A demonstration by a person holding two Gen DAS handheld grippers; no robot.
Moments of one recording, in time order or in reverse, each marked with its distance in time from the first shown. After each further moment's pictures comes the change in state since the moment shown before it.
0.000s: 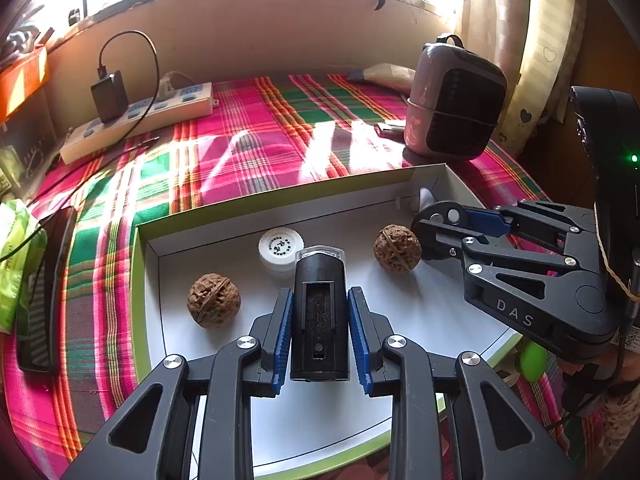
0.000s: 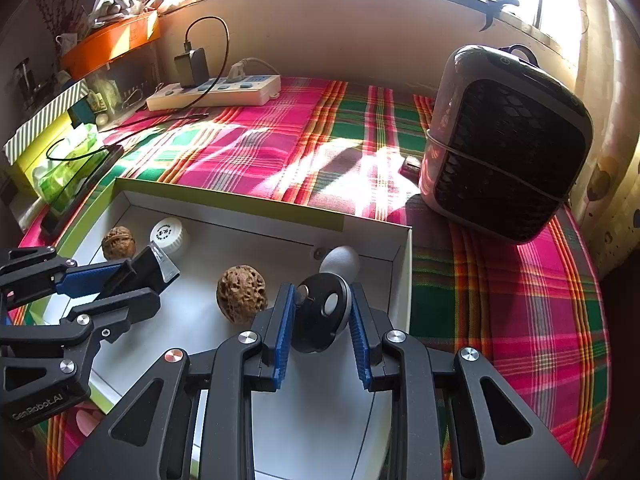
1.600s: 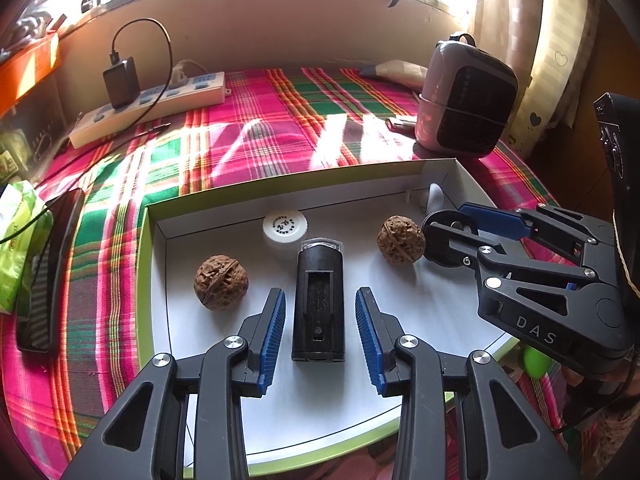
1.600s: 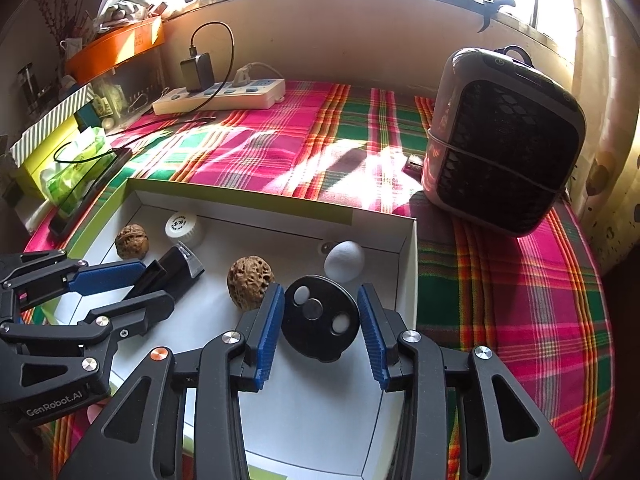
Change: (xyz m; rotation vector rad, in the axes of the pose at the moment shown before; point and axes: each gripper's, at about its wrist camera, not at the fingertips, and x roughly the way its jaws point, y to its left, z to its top) left arm -0.002 0.001 -0.007 -0.041 0.010 0.020; right arm -0.011 0.004 -0.006 0.013 -0.019 0.012
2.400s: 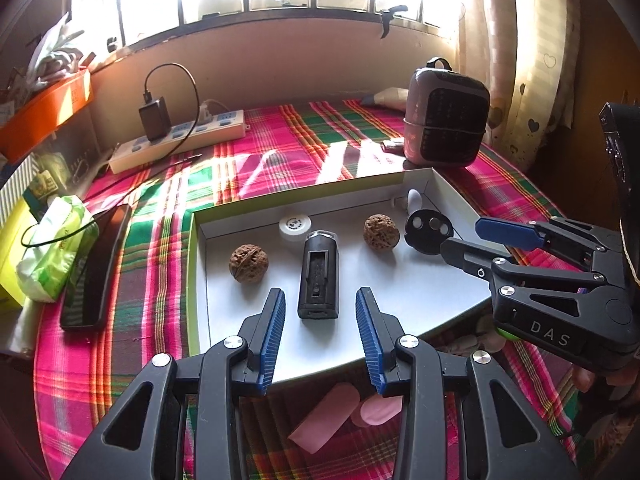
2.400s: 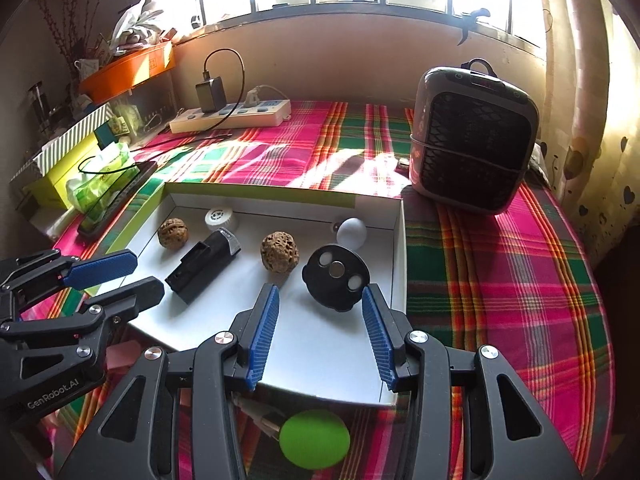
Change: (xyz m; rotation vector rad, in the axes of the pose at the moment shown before) left arm -0.054 -0.016 -0.029 0.046 -0.119 0.104; right arm -0.048 0.007 -0.029 0.060 -0.071 0.022
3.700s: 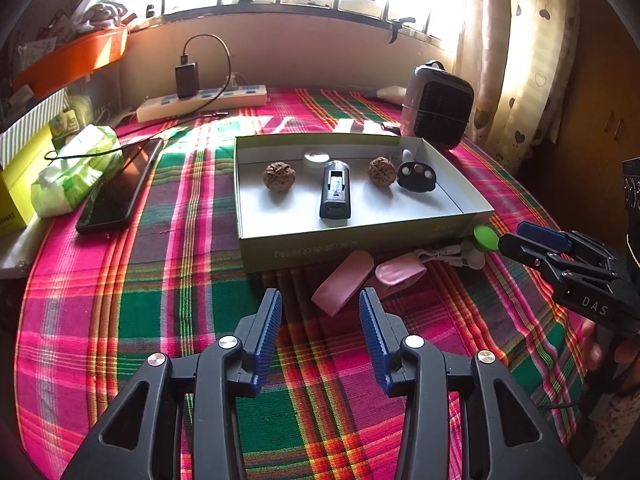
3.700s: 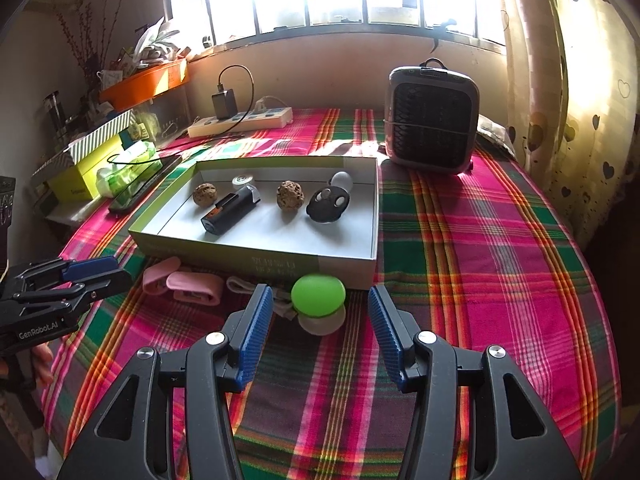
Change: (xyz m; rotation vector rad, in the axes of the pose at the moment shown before) left arm -0.041 0.029 -0.074 -0.096 0.001 -0.087; right arm -0.056 0.002 -0.065 0.023 -0.068 0.002
